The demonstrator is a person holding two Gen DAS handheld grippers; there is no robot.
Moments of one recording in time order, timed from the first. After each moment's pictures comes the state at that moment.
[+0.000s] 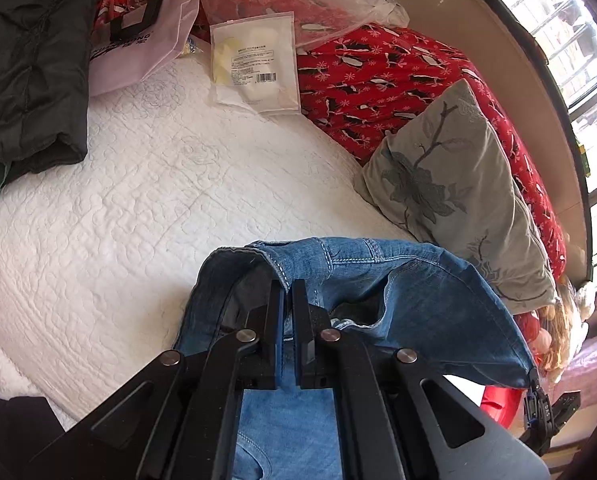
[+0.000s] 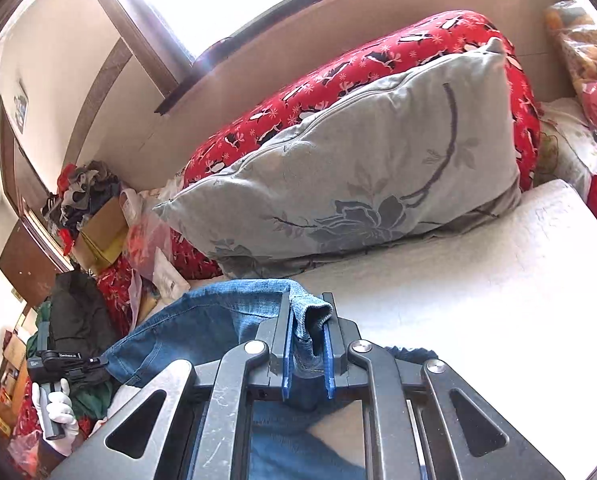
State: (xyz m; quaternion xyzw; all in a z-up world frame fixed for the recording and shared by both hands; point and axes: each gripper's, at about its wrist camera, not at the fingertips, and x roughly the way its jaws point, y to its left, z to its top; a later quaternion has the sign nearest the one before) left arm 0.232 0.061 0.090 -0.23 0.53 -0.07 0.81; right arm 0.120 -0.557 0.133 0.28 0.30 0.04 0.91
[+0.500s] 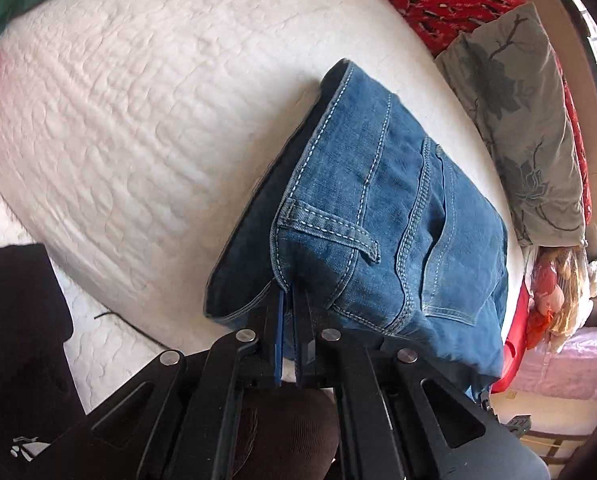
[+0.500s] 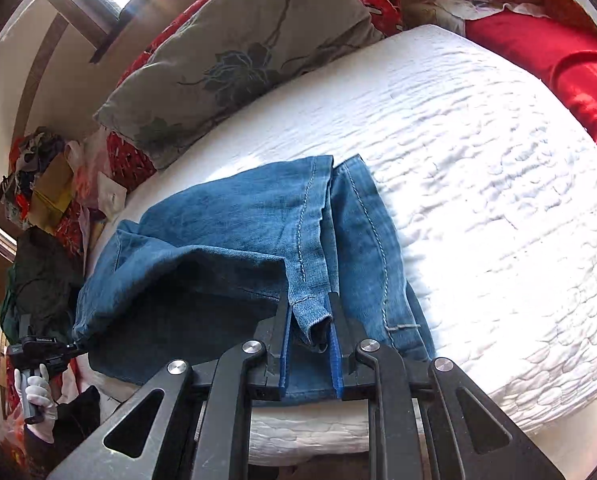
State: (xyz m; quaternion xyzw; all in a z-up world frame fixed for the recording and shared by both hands) left arm 0.100 0.109 -0.046 -0.25 0.65 -0.06 0.72; right arm -0.087 -0.545 -0.009 0.32 0.43 -0.05 0.84
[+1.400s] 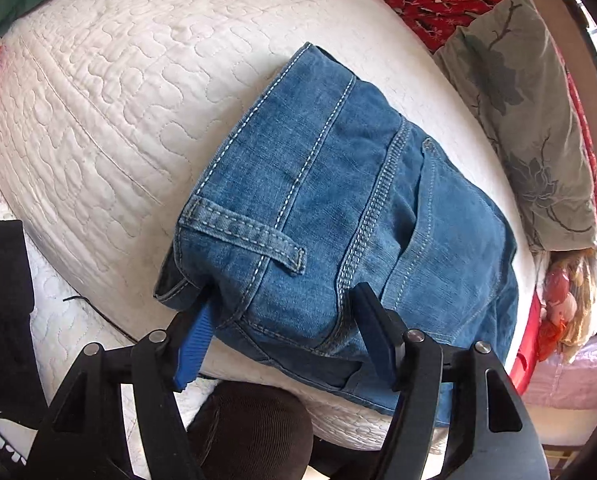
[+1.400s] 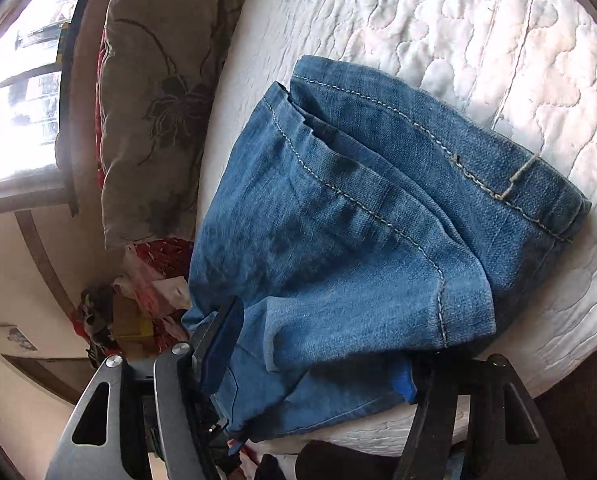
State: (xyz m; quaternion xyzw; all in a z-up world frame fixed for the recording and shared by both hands) left arm 0.101 0.063 -0.044 -0.23 0.63 -0.03 0.74; right arm -0.069 -0.543 -0.073 0.65 0.36 -0.05 0.66
